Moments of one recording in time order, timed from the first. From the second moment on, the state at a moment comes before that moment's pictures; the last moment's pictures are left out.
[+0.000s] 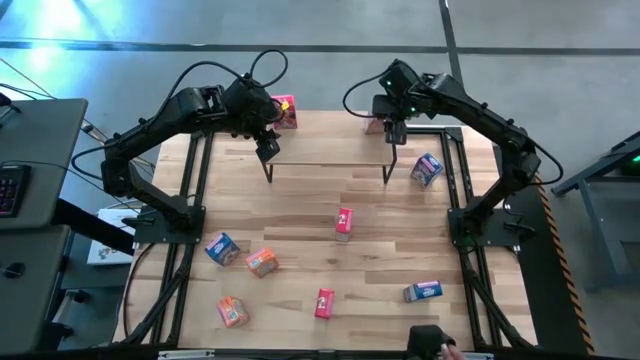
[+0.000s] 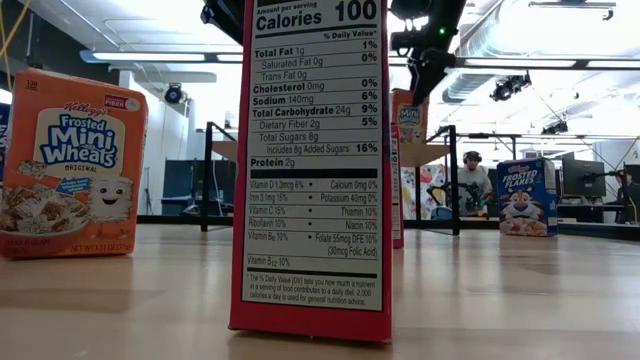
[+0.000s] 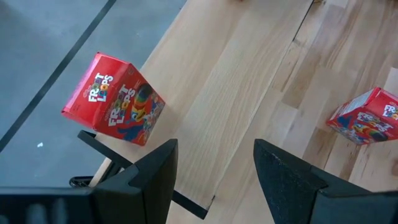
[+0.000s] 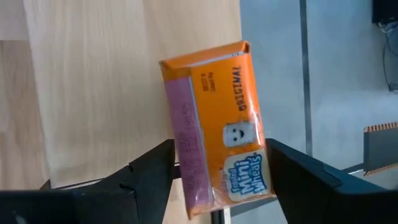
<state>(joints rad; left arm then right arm) 0.40 1.46 1.78 -1.21 -0.19 0.00 -0.65 1.61 1.72 -1.15 0.15 -0.67</state>
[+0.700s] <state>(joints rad) 0.40 1.46 1.78 -1.21 -0.19 0.00 -0.65 1.61 1.72 -1.10 0.21 -0.69</state>
